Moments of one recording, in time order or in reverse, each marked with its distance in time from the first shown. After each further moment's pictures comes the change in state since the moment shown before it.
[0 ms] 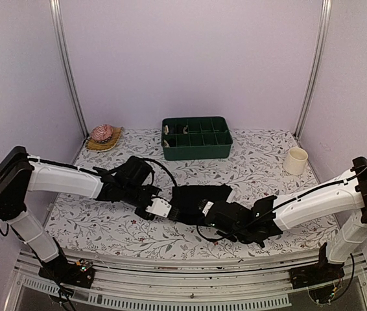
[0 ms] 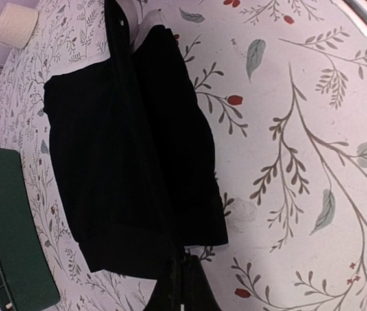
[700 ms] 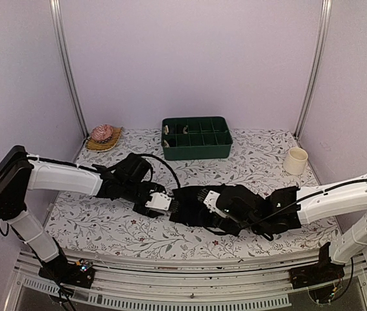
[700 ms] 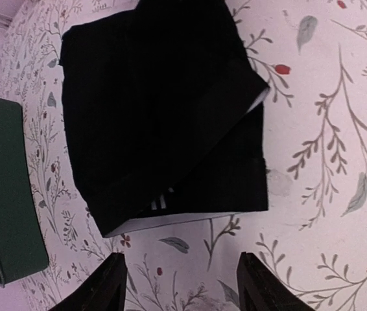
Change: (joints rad) left arm 0.022 -0.001 0.015 -0.031 -0.070 -0.090; right arm 0.003 -0.173 0.006 0.023 -0.139 -0.074
